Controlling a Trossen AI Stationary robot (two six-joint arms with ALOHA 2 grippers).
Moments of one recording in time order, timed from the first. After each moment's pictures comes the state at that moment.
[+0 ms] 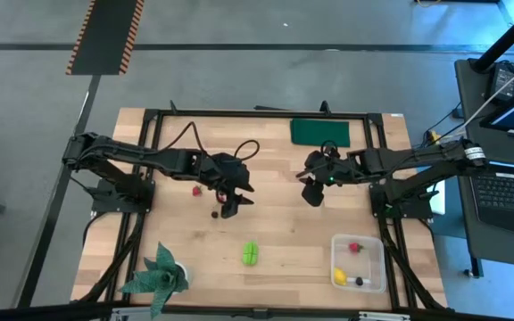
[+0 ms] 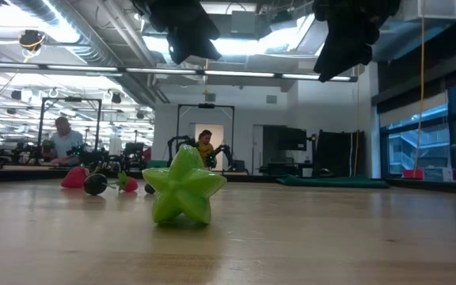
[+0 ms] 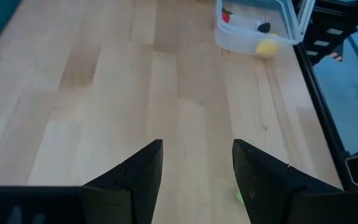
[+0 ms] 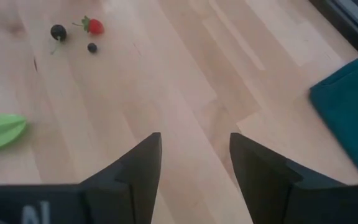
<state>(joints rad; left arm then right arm) -0.04 1.43 1.10 -0.35 0.10 -0.18 0.09 1.25 1.04 -0.72 0.32 0.49</state>
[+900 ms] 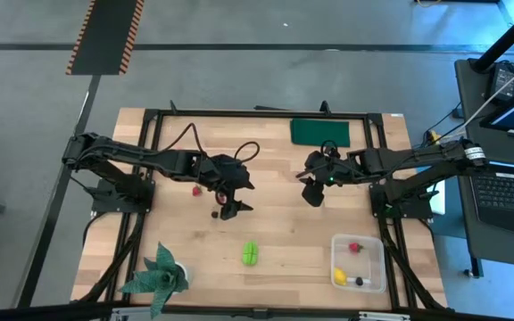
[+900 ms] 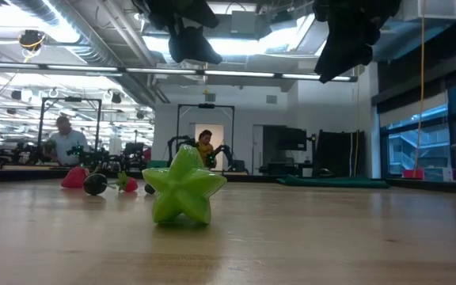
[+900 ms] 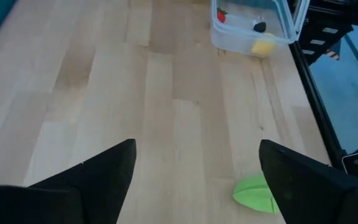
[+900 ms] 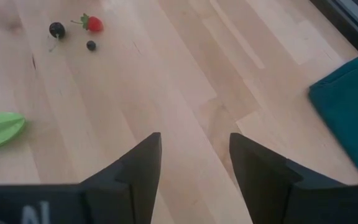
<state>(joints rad) -0.06 1.43 1.10 -0.34 0.09 -0.18 0.09 1.25 1.04 -0.72 0.32 0.49</state>
